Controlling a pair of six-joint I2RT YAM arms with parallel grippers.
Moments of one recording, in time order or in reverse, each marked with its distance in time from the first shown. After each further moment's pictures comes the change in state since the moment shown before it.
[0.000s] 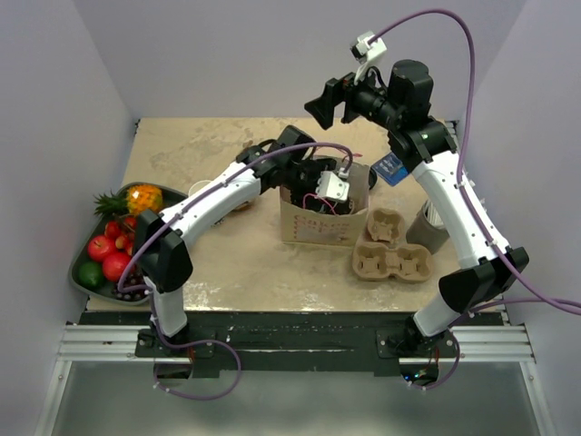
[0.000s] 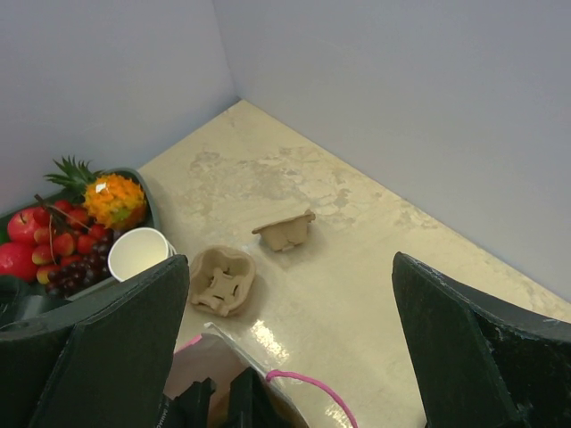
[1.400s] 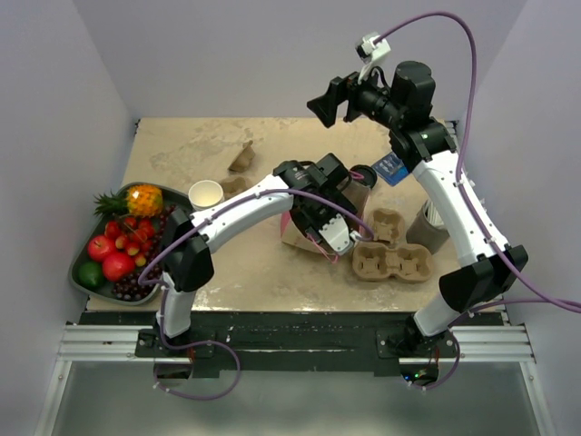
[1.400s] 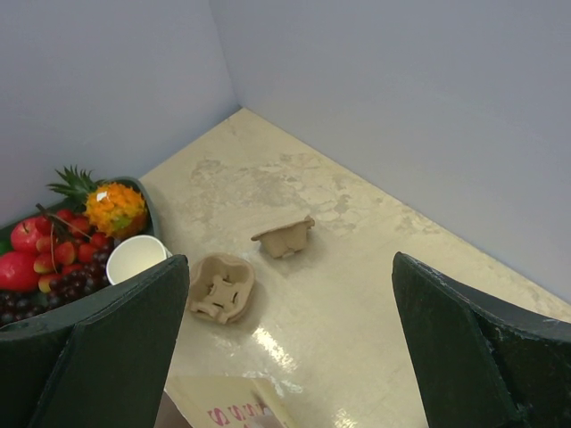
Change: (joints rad) left arm -0.180 0.145 0.162 -0.343 -0.289 0.609; right arm -0.031 0.002 -0.042 0.067 -0.035 0.031
